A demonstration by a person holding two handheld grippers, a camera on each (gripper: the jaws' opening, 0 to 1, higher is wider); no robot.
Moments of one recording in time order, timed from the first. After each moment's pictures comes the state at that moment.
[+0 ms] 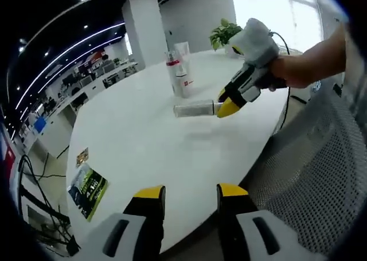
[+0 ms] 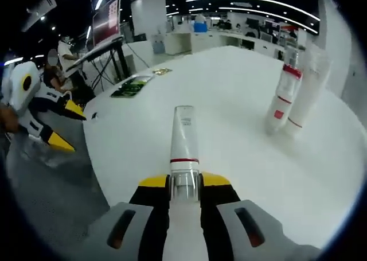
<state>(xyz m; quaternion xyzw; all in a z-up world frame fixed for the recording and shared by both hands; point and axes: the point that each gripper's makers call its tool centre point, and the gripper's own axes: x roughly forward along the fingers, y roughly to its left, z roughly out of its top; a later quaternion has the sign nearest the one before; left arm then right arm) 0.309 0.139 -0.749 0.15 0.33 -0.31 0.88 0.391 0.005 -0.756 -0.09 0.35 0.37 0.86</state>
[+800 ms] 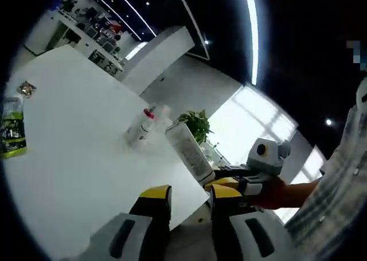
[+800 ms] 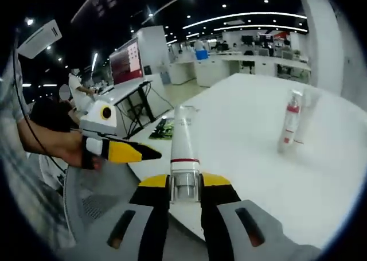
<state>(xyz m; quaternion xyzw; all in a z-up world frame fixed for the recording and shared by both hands) 0.313 0.094 -0.653 -0.35 0.22 -0.48 0.77 0.324 0.046 -0.666 -0.01 0.28 0.39 0.88</state>
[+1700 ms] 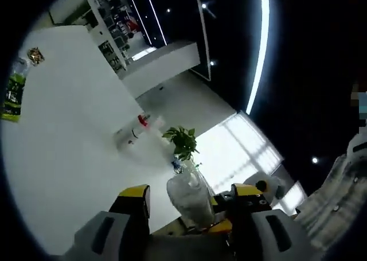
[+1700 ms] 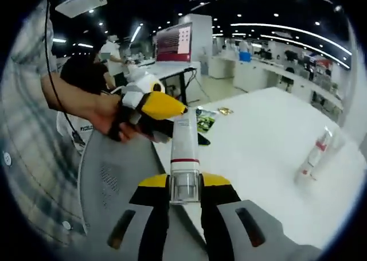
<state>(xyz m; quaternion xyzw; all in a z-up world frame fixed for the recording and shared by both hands) 0.322 0.099 -0.643 -0.46 0.24 -0.45 0.72 0.282 0.084 -0.659 -0.15 0.24 0.54 0.79</state>
